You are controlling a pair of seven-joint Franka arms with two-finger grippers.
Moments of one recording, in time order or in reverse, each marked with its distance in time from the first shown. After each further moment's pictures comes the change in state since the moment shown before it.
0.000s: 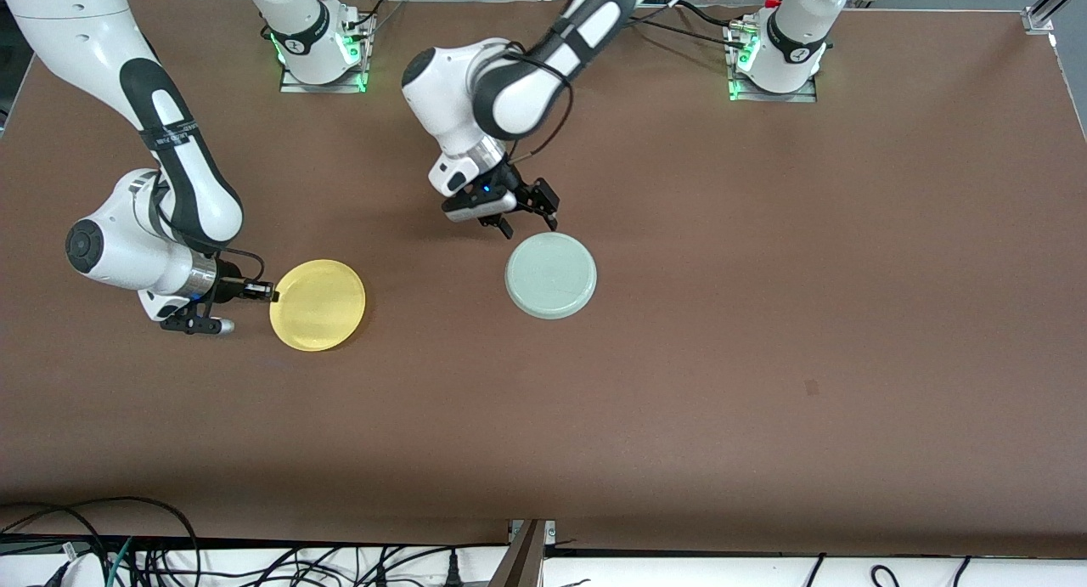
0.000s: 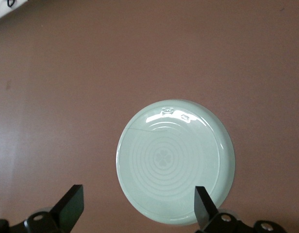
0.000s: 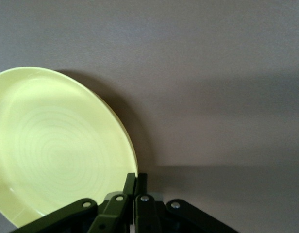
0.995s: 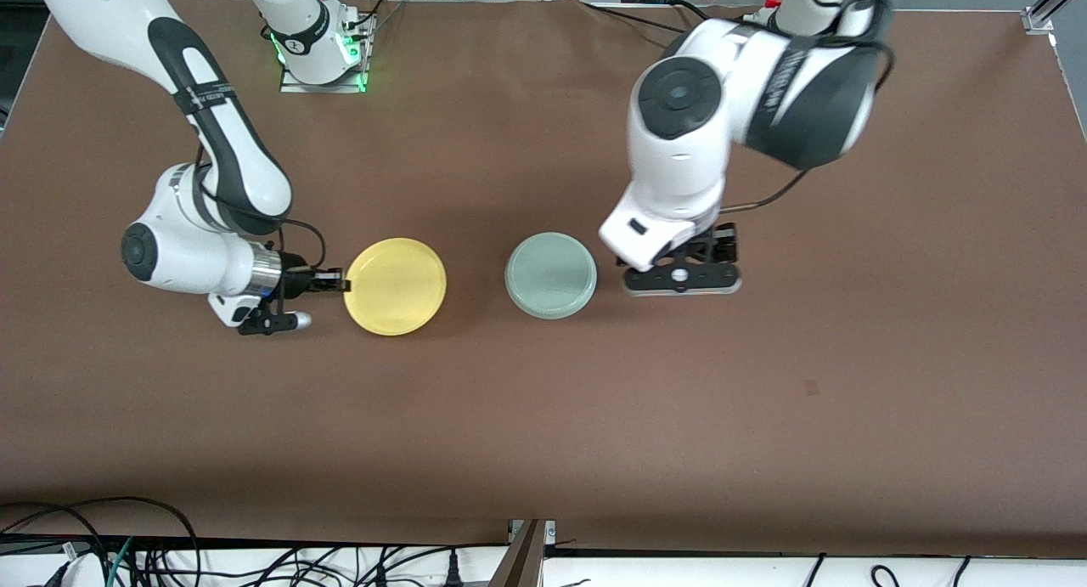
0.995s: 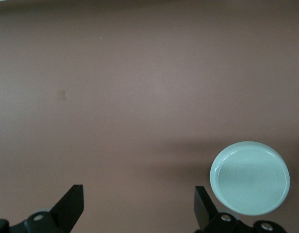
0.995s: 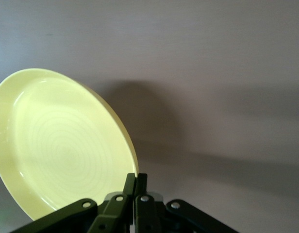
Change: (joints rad) left arm 0.450 -0.348 0.000 0.002 -0.287 -0.184 0.548; right arm 0.037 -0.039 0.235 0.084 0.099 -0.139 0.086
